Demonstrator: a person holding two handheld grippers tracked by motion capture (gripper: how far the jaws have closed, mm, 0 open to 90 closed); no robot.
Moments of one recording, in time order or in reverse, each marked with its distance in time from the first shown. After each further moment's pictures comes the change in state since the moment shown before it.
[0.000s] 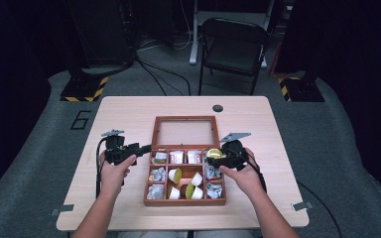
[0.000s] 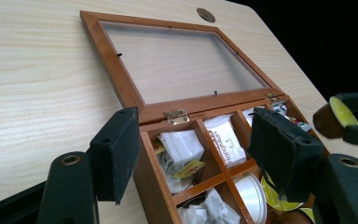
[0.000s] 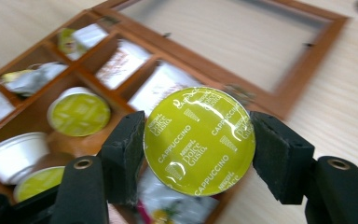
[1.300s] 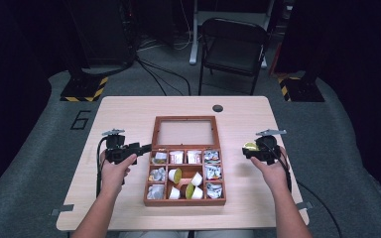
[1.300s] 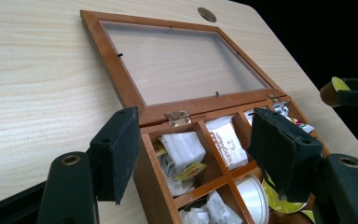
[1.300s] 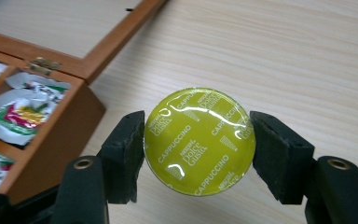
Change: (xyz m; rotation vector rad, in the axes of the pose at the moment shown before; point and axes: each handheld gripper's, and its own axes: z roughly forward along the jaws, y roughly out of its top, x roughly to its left) left arm 0.002 0.002 0.003 0.005 -0.001 -0.008; right arm -0.092 -0.040 -0.025 -0.004 -0.270 0.202
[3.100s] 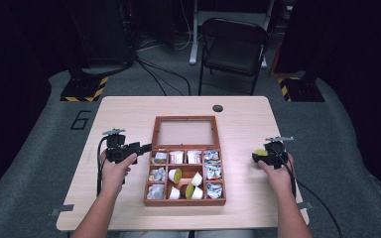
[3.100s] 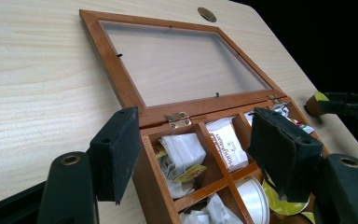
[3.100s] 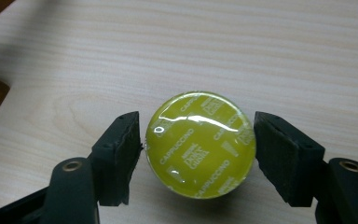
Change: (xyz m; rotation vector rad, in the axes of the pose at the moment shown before) left arm 0.002 0.001 0.001 0.003 -0.001 0.013; right arm -0.036 -0.032 0.022 0.057 -0.103 0.124
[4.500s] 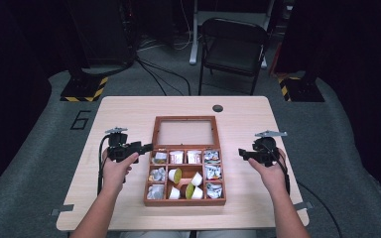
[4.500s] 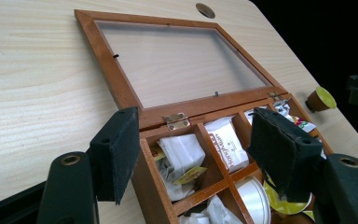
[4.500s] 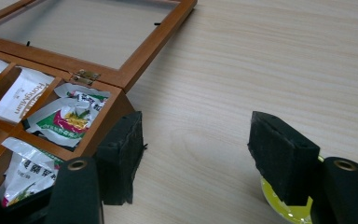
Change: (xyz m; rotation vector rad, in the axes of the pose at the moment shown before) left arm -0.004 0.003 0.004 0.023 0.005 0.021; right arm 0.050 0.023 -0.041 -0.087 0.168 -0.106
